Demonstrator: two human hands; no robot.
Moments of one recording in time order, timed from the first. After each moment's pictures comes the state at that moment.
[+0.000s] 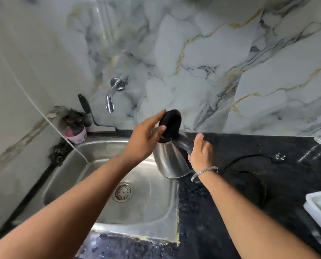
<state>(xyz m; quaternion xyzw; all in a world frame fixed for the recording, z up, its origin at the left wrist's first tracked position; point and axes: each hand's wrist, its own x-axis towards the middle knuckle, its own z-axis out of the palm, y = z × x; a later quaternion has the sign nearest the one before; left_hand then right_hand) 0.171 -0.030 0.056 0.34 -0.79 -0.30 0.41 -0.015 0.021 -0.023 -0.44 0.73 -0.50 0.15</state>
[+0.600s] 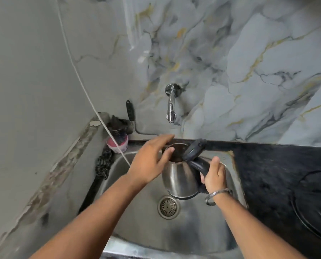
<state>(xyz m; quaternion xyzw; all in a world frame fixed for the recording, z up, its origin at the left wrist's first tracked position) 0.401 -0.138 0.029 0.36 -0.86 -0.18 0.32 0.193 -0.082 -0.079 -0.29 0.69 -0.59 0.31</state>
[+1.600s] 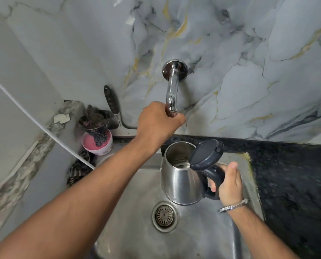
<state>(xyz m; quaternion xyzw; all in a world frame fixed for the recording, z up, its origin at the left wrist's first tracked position) 0.304 -0.316 0.010 0.57 -0.71 -0.28 0.30 0.148 -0.162 -0.124 -0.42 0.65 -0.56 0.30</state>
